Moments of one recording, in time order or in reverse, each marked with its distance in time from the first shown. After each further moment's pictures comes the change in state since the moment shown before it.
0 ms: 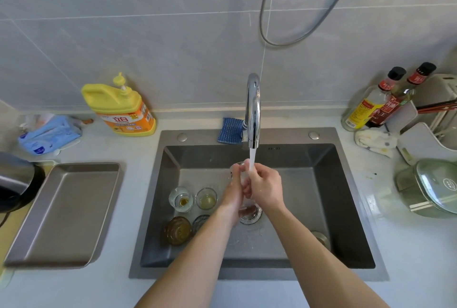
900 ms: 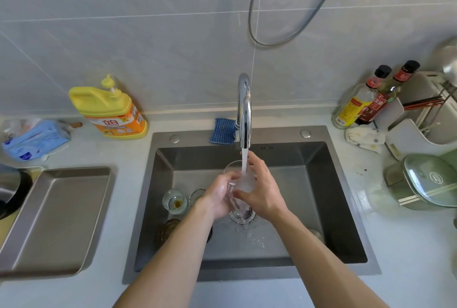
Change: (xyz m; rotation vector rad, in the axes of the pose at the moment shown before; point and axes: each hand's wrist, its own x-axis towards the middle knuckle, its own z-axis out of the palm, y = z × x) left_hand -0.020 0.029 -0.018 -0.166 -0.143 -0.087; right_hand 0.000 0.019 -0.024 -0.409 -0.185 -0.287
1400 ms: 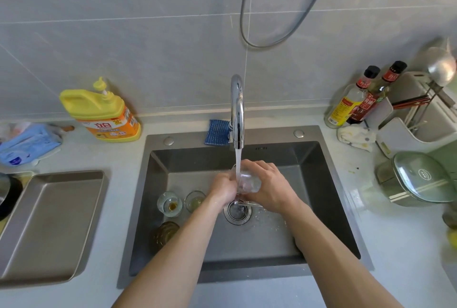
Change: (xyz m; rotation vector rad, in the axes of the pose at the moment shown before) left_hand 0.022 -0.002 0.019 0.666 0.265 0.248; right_hand 0.008 0.014 -0.036 -0.415 -0.113 -0.104
